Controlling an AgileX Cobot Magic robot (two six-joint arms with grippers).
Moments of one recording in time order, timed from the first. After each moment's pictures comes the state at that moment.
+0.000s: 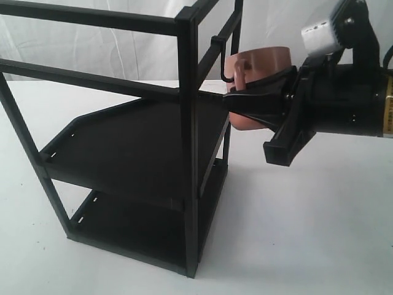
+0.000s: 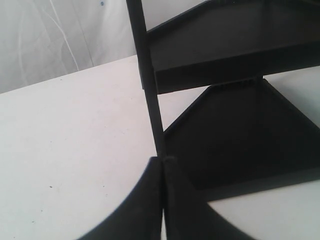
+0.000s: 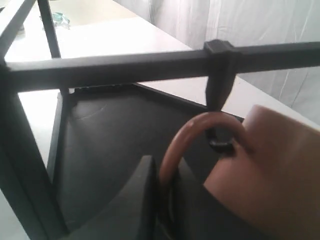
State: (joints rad) left arm -0.28 0.01 0.02 -0.18 0.23 0.28; right arm 0.27 1.18 -0.75 -1.59 -0.75 1.27
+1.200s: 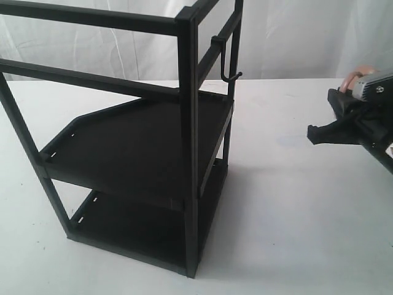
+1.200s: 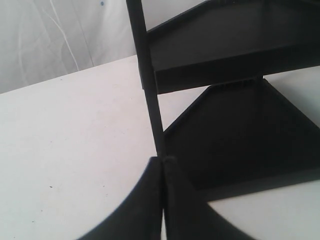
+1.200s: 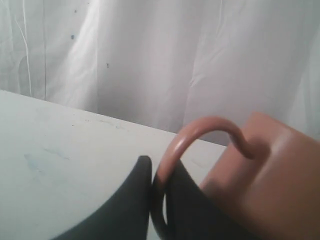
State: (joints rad) left arm -0.28 0.01 0.02 -0.18 0.23 0.28; right arm 0.08 1.54 -0.46 -0.20 -0.94 -0.01
